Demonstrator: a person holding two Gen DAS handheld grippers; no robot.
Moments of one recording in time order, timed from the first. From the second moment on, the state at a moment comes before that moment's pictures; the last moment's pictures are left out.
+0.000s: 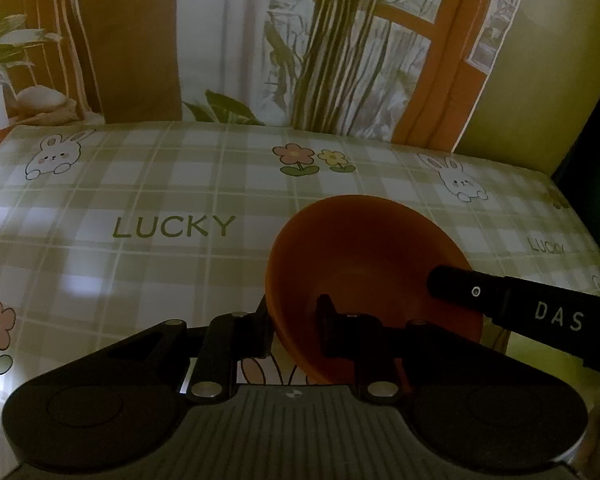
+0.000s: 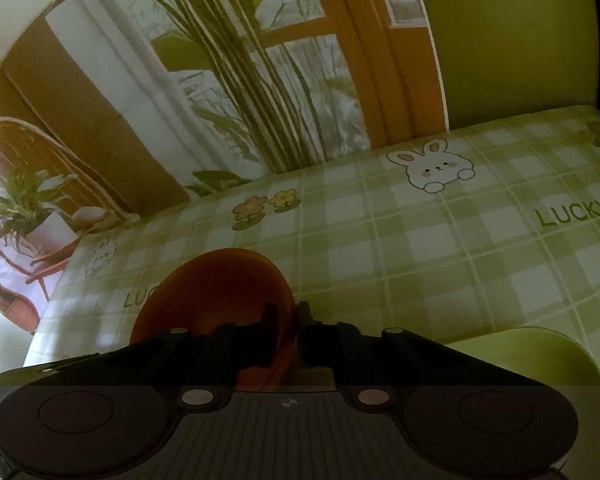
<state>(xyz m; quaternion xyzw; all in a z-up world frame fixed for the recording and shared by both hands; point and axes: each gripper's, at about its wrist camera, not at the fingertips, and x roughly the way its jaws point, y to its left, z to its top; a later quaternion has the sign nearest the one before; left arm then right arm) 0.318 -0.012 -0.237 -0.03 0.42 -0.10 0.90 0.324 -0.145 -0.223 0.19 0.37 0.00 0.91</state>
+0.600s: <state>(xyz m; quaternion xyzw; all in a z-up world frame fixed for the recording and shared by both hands) 0.295 0.002 -0.221 -0.03 0.43 -0.07 0.90 0.312 -0.123 -0.209 0.19 0.37 0.02 0.91</state>
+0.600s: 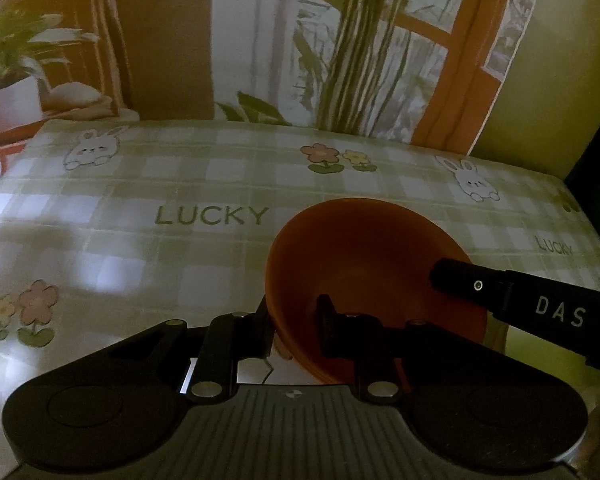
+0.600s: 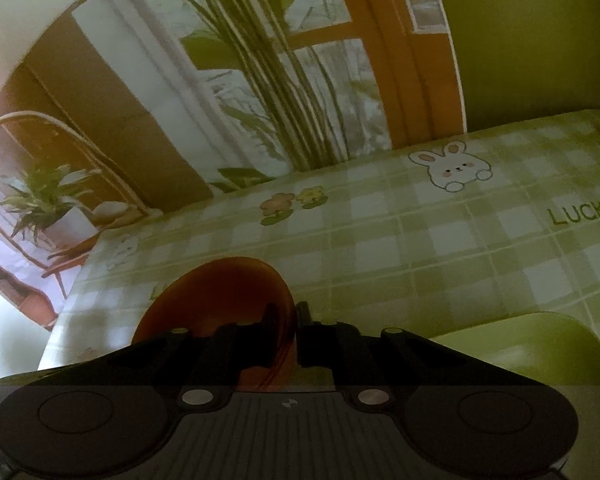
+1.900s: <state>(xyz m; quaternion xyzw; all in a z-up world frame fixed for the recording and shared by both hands) 0.152 -0.013 -0.135 -0.05 0.35 -0.03 0.93 0.175 -0.117 -0.132 0.16 0.29 0.06 0.94</state>
